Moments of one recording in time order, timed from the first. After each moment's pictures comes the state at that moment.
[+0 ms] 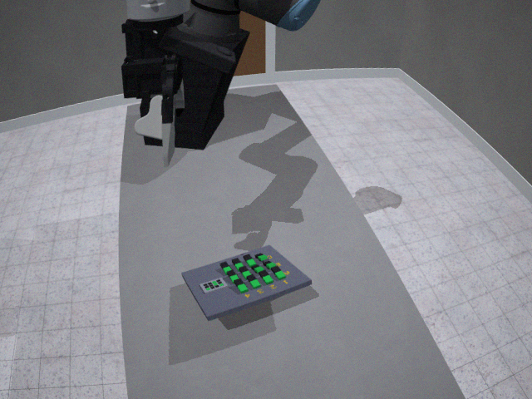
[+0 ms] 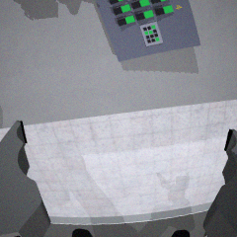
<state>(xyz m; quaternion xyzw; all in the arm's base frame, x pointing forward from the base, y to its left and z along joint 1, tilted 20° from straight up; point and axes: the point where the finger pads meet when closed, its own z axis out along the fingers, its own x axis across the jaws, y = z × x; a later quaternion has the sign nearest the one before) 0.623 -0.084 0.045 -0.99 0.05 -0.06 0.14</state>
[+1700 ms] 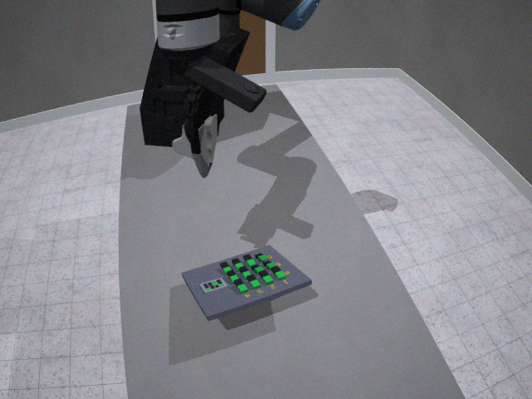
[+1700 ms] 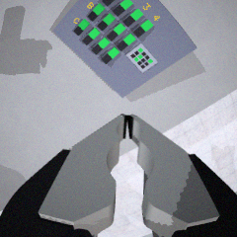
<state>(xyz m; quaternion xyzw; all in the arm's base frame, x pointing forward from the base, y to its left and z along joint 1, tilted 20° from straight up) 0.642 -0.025 0.011 -0.95 0.26 -0.06 0.18</state>
